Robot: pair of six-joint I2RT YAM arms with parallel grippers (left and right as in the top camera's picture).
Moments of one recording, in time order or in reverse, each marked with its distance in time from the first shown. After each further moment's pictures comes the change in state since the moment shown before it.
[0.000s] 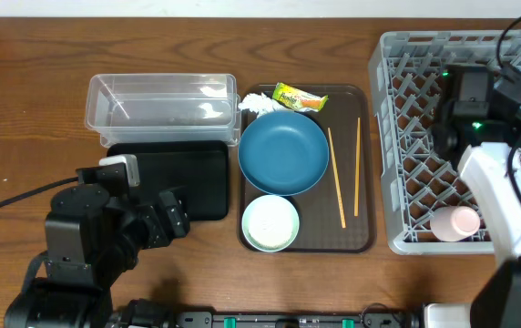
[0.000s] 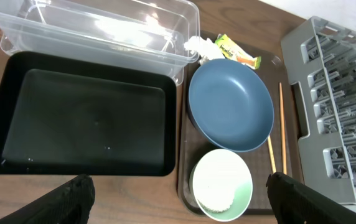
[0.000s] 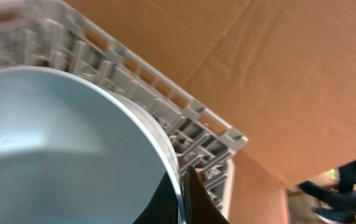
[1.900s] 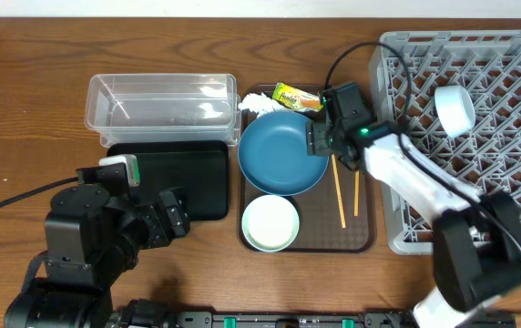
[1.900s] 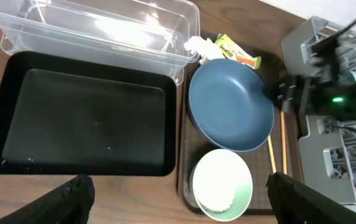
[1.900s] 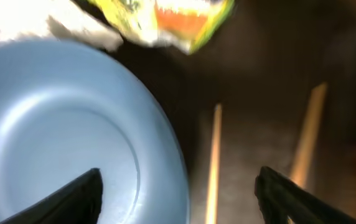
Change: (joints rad) left arm 0.000 0.000 0.000 0.000 0.000 0.000; right arm 0.459 0.232 0.010 0.039 -1.183 0.008
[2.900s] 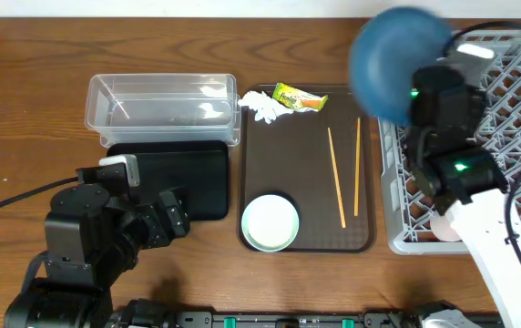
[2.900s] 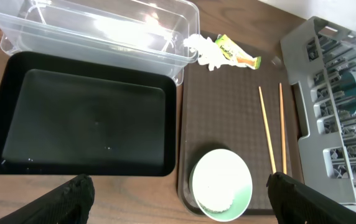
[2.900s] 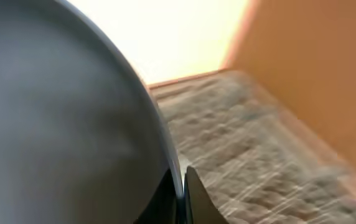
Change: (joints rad) left arm 0.000 0.000 0.000 0.000 0.000 0.000; right arm -0.153 -0.528 -0.001 0.056 0.858 -0.142
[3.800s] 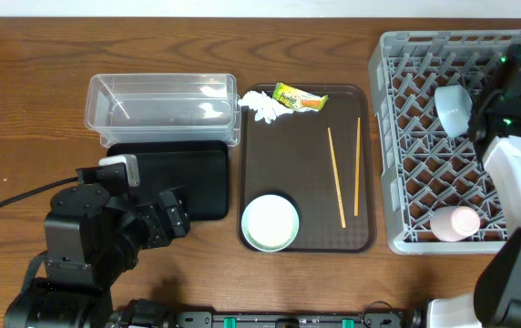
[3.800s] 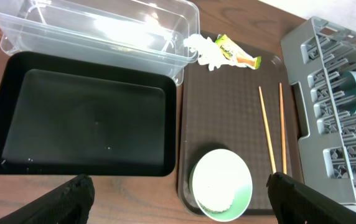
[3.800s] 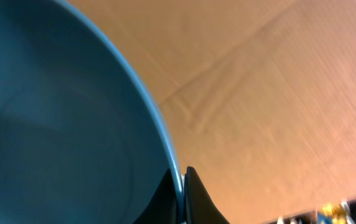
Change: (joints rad) left arm 0.000 0.000 0.000 0.000 0.000 0.000; right arm -0.453 0.364 -0.001 0.404 0.300 -0.570
